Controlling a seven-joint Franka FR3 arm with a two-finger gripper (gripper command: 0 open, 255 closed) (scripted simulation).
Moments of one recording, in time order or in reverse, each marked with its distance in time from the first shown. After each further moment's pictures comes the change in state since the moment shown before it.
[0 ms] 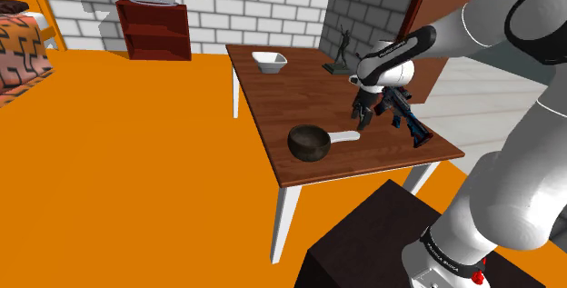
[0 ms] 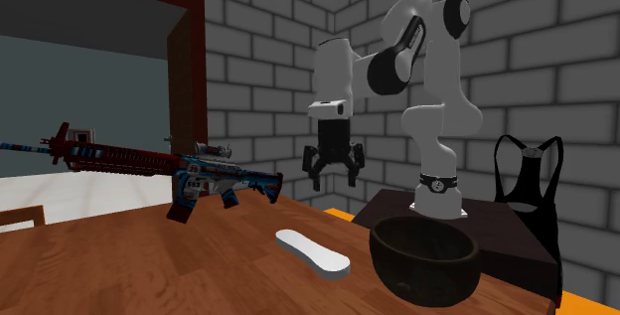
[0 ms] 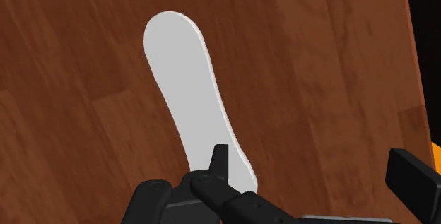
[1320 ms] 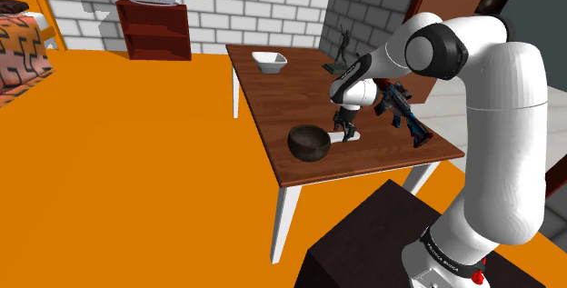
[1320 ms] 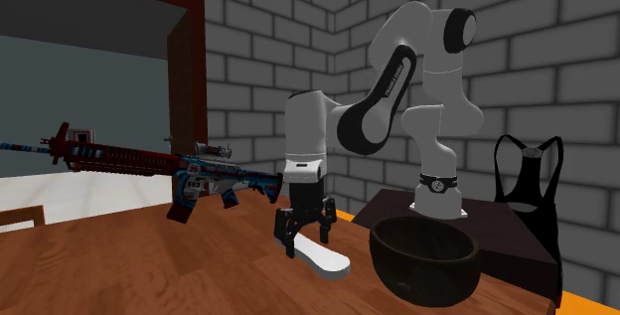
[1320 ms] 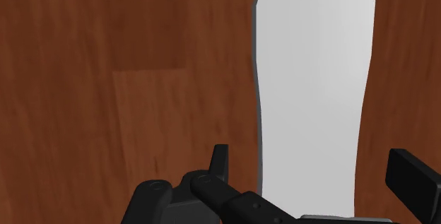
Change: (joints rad) arm -0.163 0.490 0.168 0.279 0.330 0.119 -0.491
